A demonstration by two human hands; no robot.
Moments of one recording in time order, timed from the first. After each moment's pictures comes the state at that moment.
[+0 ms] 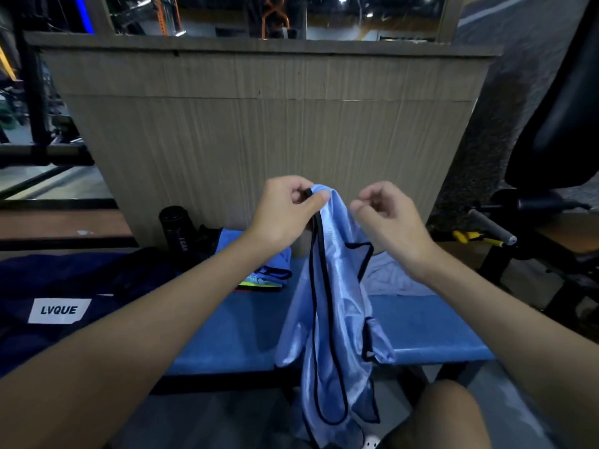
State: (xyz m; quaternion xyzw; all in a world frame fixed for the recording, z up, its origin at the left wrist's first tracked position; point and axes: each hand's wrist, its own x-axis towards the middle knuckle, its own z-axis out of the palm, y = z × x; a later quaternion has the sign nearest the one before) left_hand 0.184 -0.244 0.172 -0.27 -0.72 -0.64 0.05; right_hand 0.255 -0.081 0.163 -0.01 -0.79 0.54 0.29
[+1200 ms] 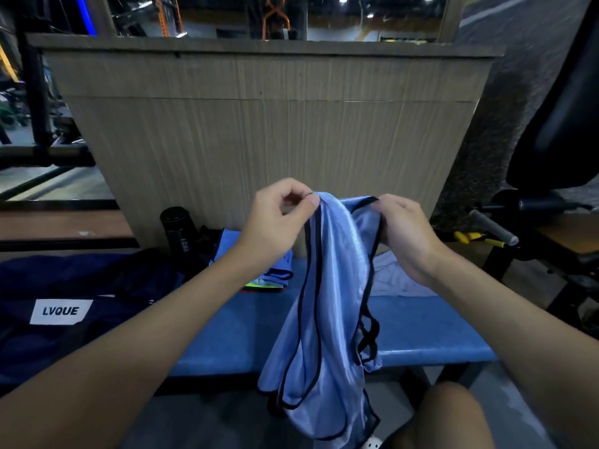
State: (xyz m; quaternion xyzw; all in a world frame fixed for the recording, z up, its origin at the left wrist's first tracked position) left_hand 0.193 -0.261 0.164 -0.32 -0.70 -0.63 0.11; right_hand 0.254 -0.077 0.164 -0.08 -0.72 0.66 0.21
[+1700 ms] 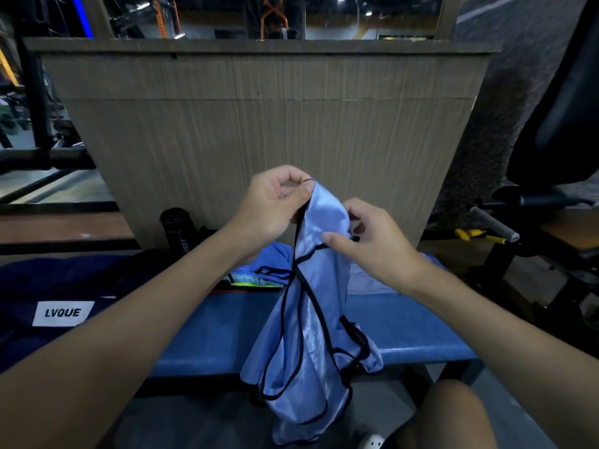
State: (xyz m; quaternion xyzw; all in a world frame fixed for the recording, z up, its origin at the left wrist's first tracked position) left_hand 0.200 -0.265 0.189 -0.32 -0.68 -0.66 -0.01; right_hand 0.267 -0.100 0.156 0.09 -0.87 0.43 0.22
